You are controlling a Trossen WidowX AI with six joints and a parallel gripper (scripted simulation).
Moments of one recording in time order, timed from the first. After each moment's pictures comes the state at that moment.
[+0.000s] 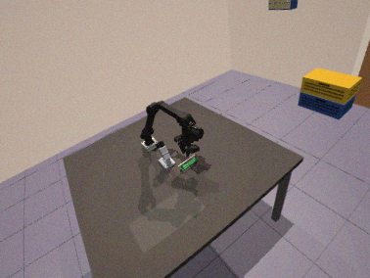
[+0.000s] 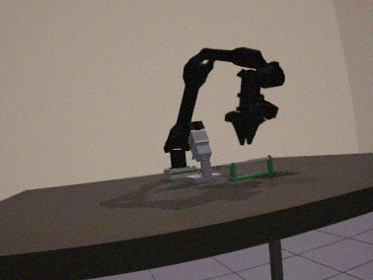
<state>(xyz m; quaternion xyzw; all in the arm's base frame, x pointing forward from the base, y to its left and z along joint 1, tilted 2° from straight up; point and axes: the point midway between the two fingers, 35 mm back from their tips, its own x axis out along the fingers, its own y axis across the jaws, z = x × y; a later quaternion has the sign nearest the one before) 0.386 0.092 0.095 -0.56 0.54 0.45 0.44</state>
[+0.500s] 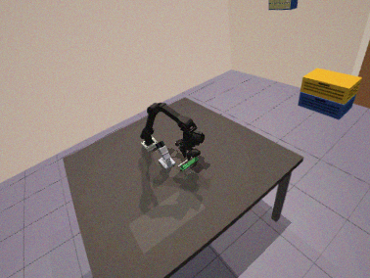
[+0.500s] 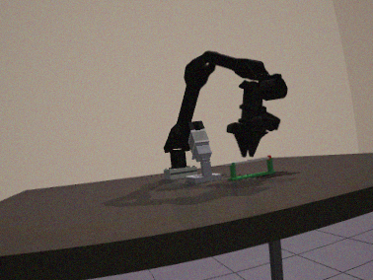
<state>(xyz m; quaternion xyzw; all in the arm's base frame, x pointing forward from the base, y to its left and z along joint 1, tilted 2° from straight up) 0.387 0.094 0.060 -0.56 0.54 0.45 0.44</state>
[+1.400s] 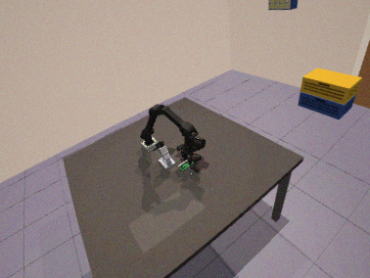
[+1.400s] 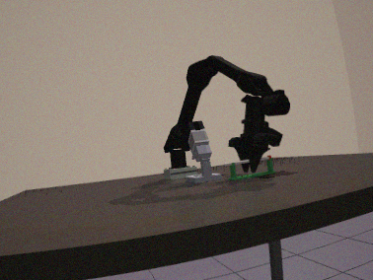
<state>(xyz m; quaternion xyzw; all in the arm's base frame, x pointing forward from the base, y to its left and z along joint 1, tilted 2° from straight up) 0.387 0.097 0.017 -0.56 0.54 0.45 0.44</state>
